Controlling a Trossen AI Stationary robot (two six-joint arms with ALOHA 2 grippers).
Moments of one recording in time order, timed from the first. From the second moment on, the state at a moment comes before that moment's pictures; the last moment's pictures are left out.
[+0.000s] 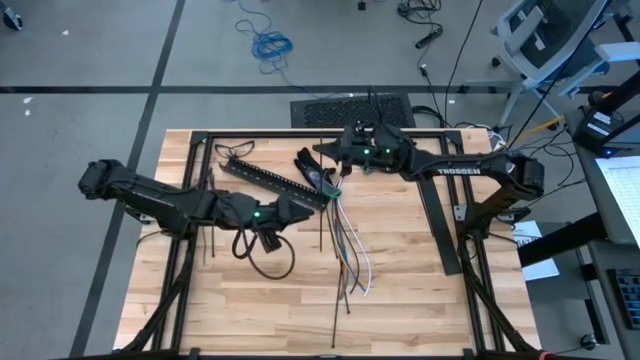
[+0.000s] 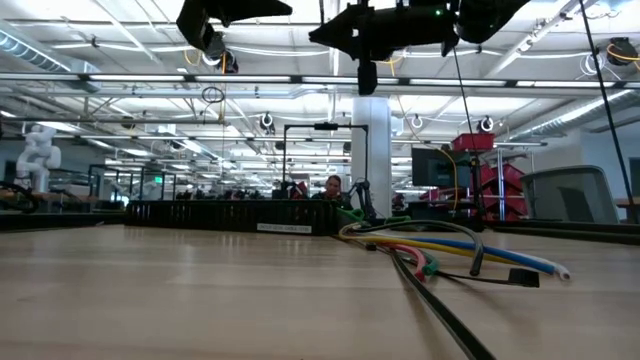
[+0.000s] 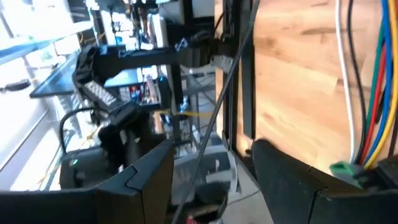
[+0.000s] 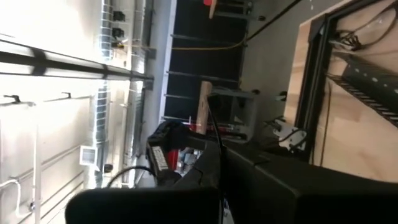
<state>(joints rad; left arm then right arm) -0.22 1.20 0.89 0.03 -0.31 1.58 -0.30 1.54 1.04 0.52 -0.10 1.46</state>
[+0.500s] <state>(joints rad) -0.22 1.32 0.89 0.21 -0.28 1.53 -0.24 1.54 1.04 0.56 0.00 1.46</state>
